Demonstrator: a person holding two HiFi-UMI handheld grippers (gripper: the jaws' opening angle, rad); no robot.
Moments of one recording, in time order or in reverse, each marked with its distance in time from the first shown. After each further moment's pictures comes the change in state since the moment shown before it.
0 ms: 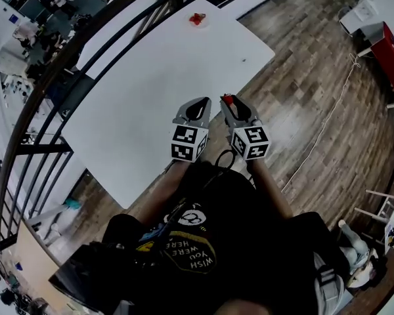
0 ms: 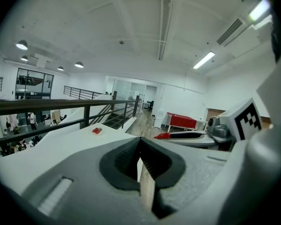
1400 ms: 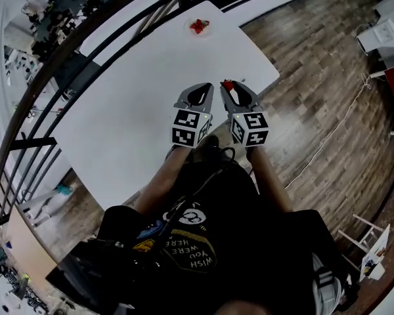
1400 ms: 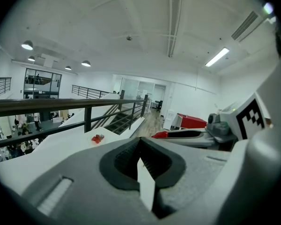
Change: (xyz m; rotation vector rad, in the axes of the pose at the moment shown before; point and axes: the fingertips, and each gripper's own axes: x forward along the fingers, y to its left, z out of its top) left arm 0.181 0.038 0.068 -0.041 0.013 0.105; right arm 0.119 -0.146 0.065 -0.050 0.062 0.098
